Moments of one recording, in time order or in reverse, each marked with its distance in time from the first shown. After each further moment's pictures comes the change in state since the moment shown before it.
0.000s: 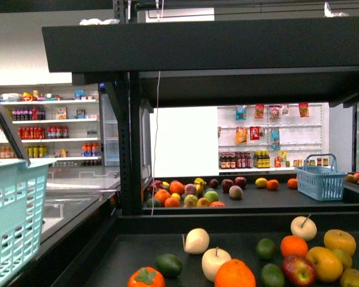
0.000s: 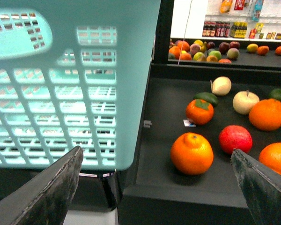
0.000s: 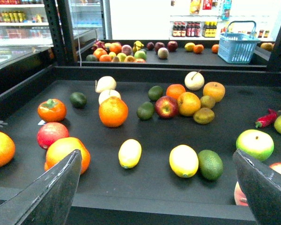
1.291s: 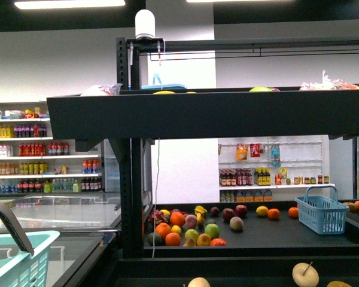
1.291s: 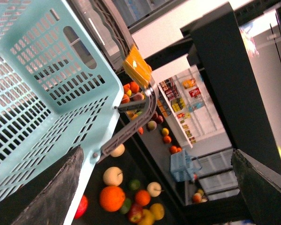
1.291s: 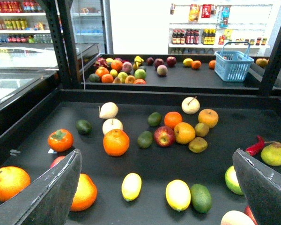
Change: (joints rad) left arm 0.349 0.672 0.425 0.197 0.327 -1.023; right arm 0.000 0.000 0.000 0.000 0.000 0.000
